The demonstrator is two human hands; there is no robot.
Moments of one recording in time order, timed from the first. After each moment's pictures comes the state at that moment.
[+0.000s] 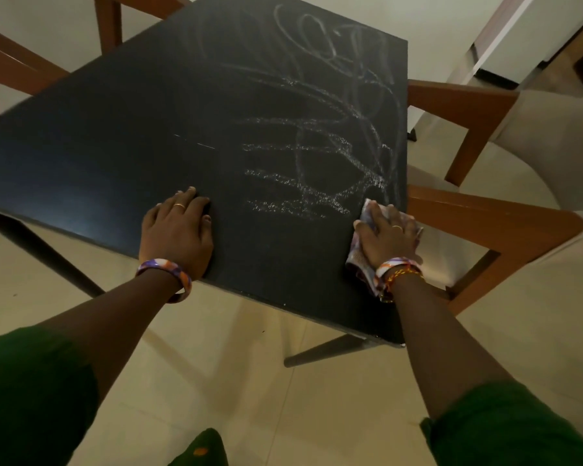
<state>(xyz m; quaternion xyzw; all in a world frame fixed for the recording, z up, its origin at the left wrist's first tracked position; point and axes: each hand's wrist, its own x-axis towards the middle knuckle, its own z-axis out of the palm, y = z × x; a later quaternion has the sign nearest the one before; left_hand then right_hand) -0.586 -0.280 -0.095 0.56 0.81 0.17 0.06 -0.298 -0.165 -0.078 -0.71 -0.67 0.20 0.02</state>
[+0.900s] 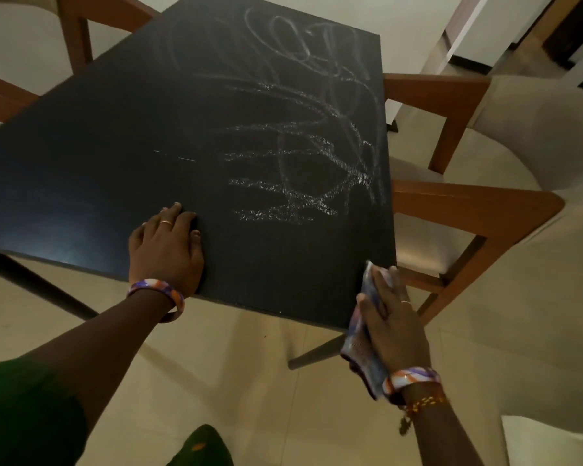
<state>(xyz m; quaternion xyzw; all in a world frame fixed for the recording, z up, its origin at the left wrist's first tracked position) -0.584 -0.280 -0.091 0.56 0.81 0.15 0.07 -0.271 -0.299 -0.088 -0.67 -0.68 0.23 0.18</state>
